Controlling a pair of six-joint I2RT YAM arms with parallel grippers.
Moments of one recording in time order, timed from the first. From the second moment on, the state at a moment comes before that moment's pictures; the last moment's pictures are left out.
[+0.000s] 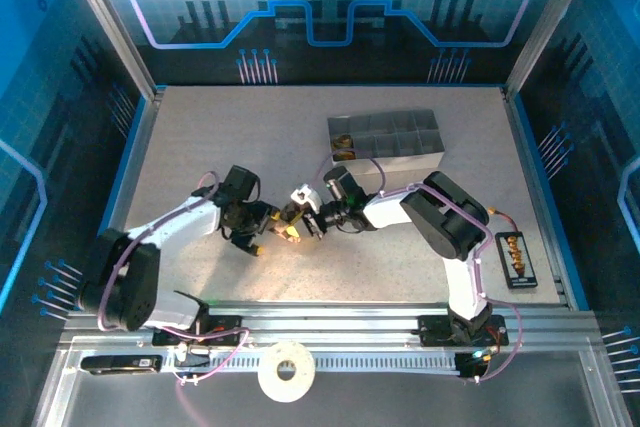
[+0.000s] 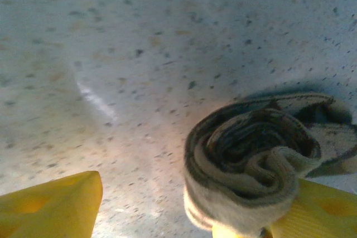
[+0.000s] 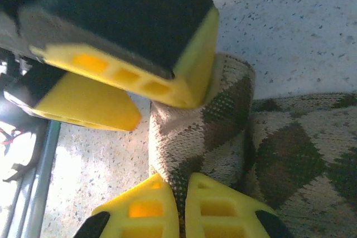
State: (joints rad) left arm -0.34 1.46 0.75 -0.55 0.30 -1.49; right arm 0.71 2.04 0.96 0.37 -0.81 0.13
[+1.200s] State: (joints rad) left arm -0.39 1.32 0.60 -0.57 0.28 -1.61; right arm 0.92 1.92 1.13 -0.12 -0.50 -0.34
